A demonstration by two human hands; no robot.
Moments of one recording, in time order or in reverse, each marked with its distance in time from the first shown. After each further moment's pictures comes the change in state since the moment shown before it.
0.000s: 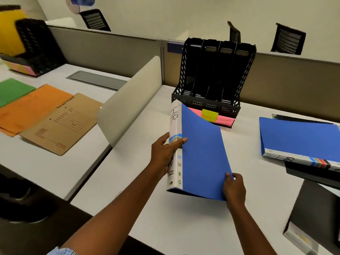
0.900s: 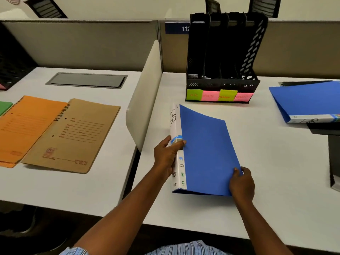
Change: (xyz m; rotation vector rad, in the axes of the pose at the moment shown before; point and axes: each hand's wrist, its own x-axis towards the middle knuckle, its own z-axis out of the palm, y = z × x) left_hand 0.067 -0.020 -0.157 0.025 -0.160 -0.200; right_hand -0.117 0.002 0.130 -0.063 0.278 0.087
